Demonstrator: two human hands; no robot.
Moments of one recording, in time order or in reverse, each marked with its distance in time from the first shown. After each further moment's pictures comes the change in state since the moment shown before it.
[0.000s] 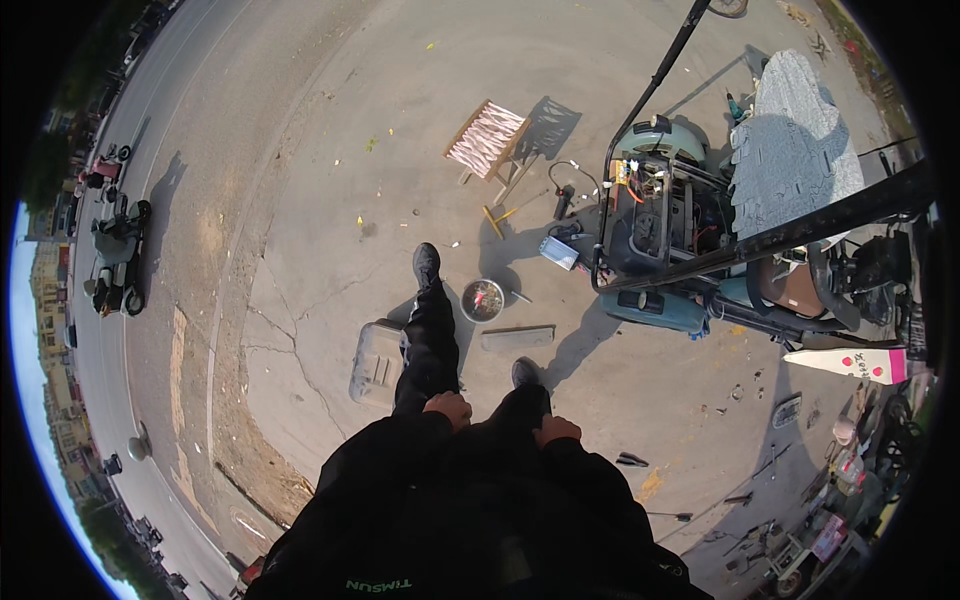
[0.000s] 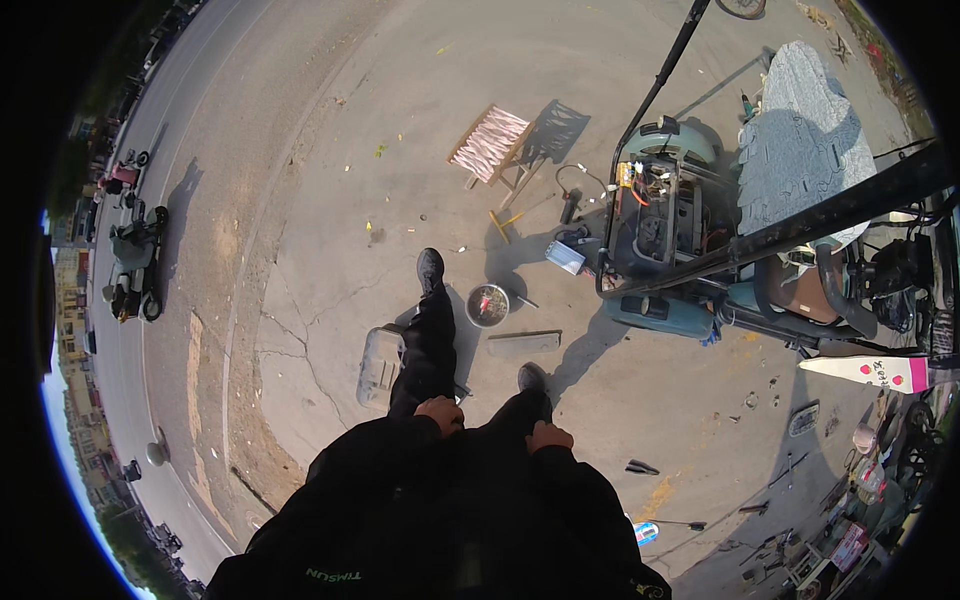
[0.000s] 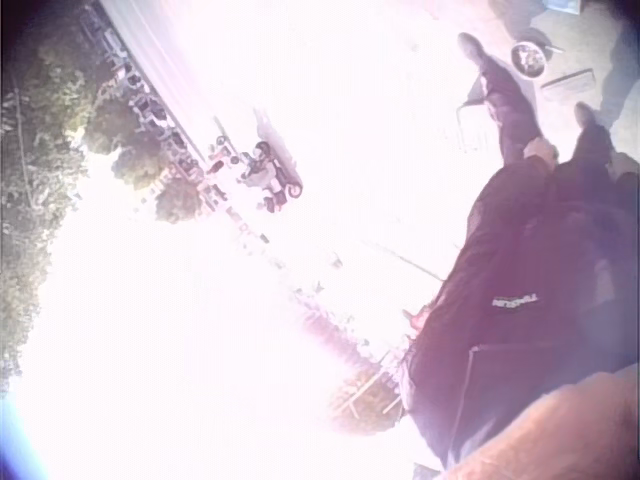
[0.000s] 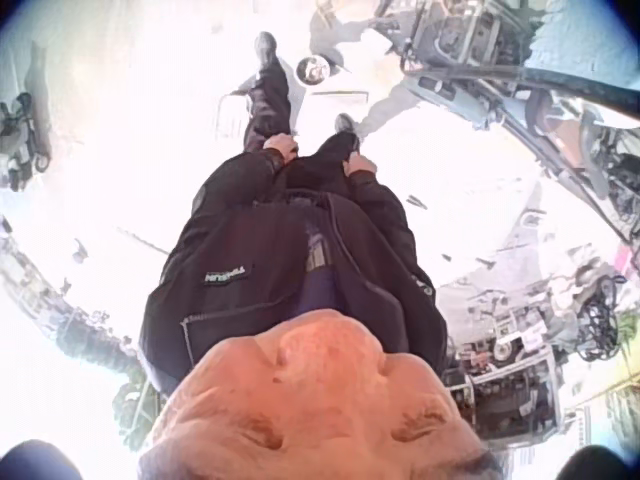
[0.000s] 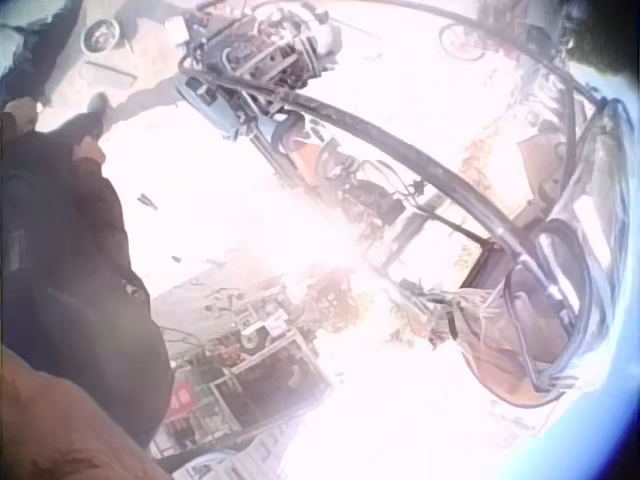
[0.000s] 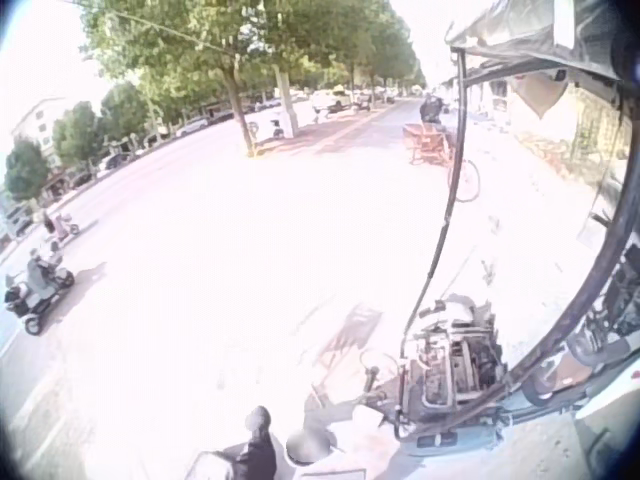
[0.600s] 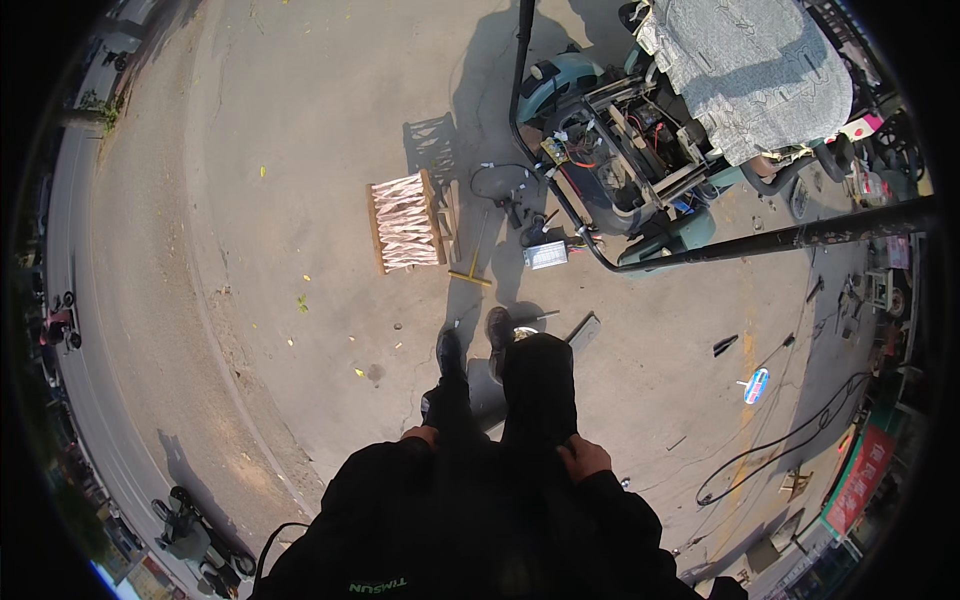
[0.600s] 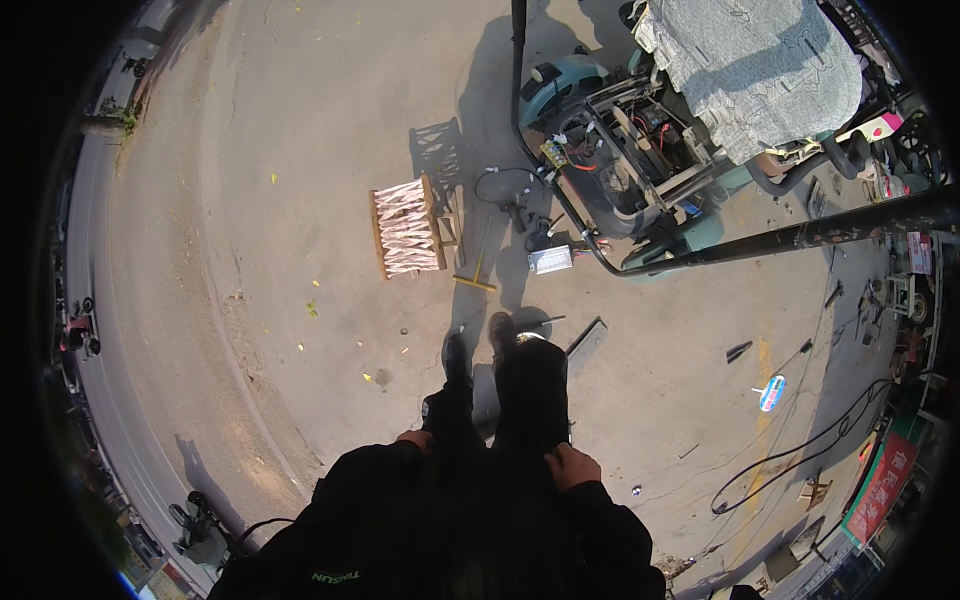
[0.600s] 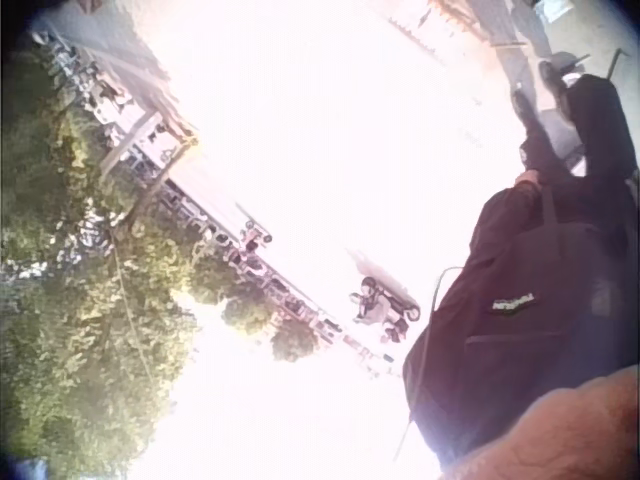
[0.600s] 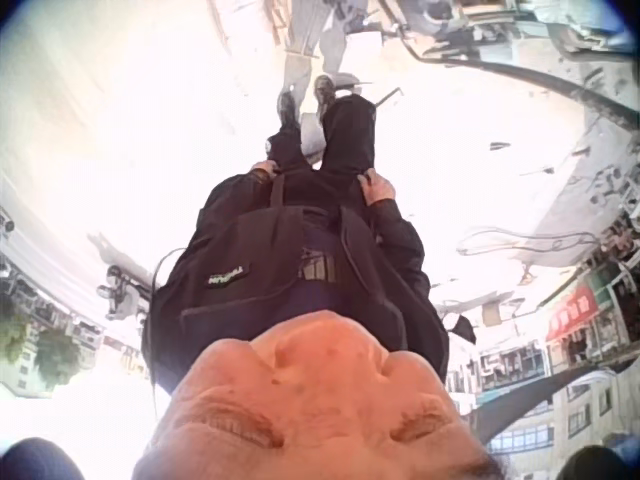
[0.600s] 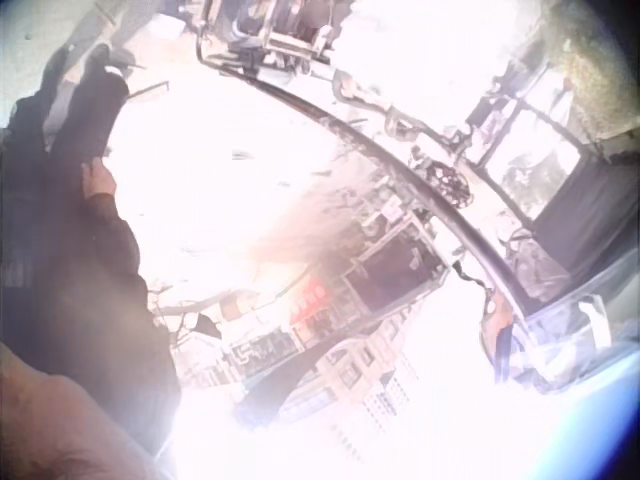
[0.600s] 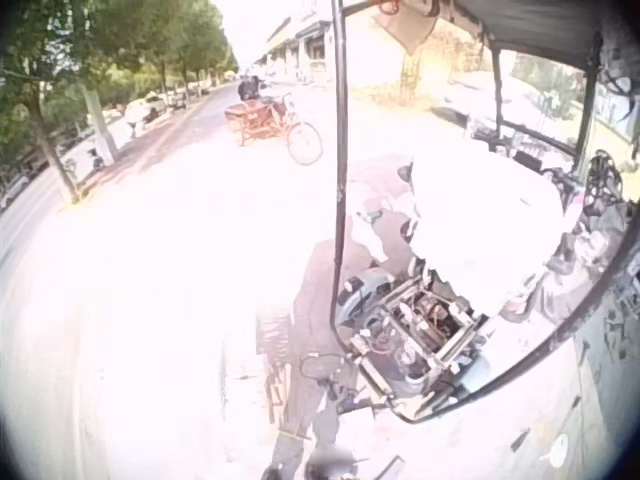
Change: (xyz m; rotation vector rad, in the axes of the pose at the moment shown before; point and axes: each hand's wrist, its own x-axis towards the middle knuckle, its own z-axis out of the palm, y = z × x) left_hand 0.210 -0.346 -0.258 0.425 -0.622 0.054; right_hand 0.054 -0.269 -0.122 0.884 0.320 0.368
